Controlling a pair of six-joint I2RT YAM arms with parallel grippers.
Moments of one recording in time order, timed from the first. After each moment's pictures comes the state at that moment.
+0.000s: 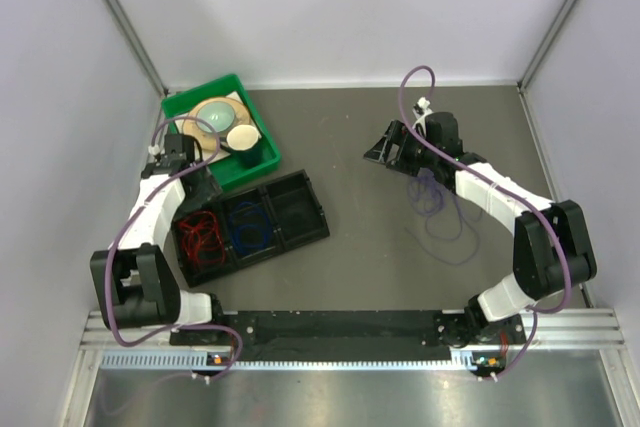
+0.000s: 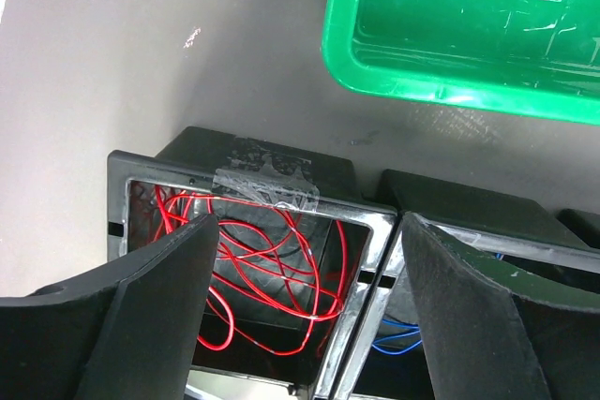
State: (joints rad) left arm 0.10 1.36 1.00 -0.77 -0.22 -0.47; right arm 0.33 1.53 0.99 -0.02 -0.39 0.67
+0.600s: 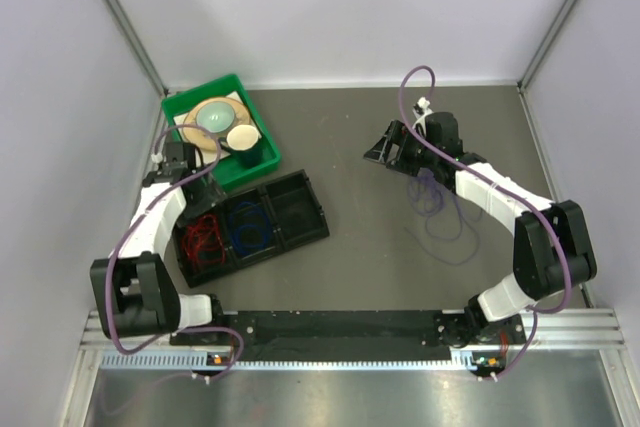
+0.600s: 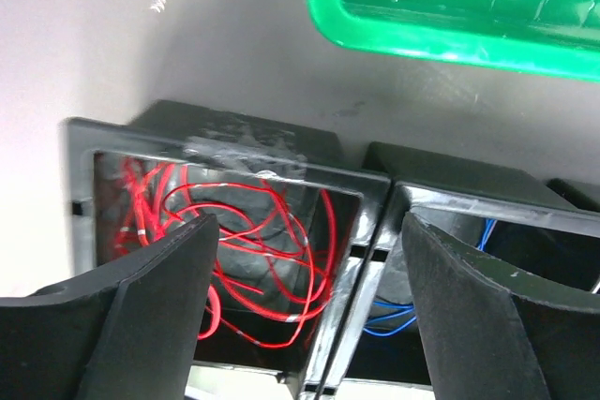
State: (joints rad) left arm 0.10 1.30 0.93 -0.75 -0.16 -0.50; right arm 0.33 1.52 0.99 -0.03 -0.39 0.67
